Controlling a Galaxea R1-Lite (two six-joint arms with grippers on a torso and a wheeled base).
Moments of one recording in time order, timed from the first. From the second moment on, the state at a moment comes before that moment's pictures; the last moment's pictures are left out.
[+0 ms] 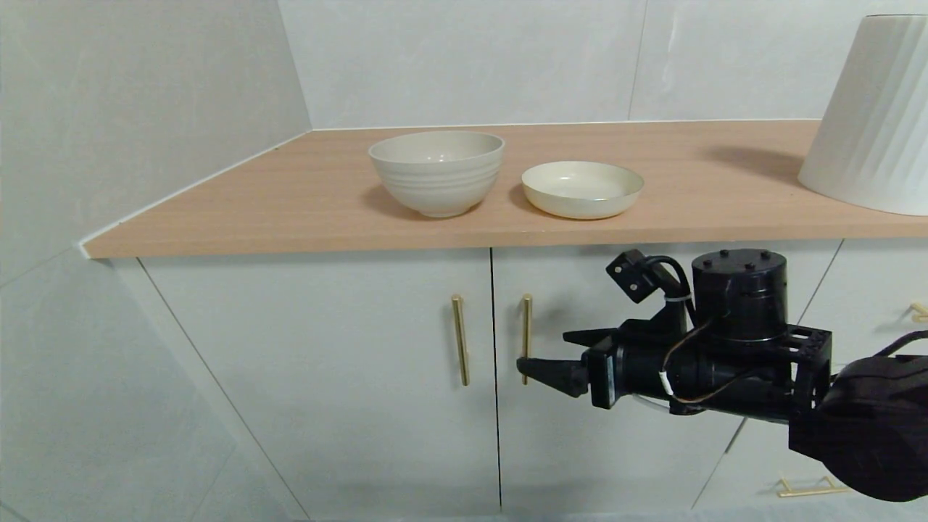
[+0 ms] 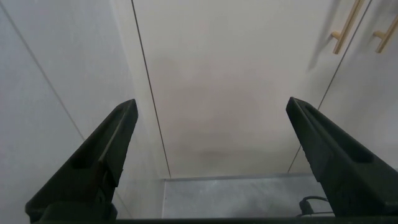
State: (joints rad) left arm 0.00 0.00 0.00 0.00 -0.02 0.01; right arm 0.65 1.79 -0.78 -0.72 0.30 0.20
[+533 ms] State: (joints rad) left arm 0.00 0.00 0.00 0.00 -0.02 0.01; right arm 0.69 1.98 -0.82 -1.01 0.23 0.33
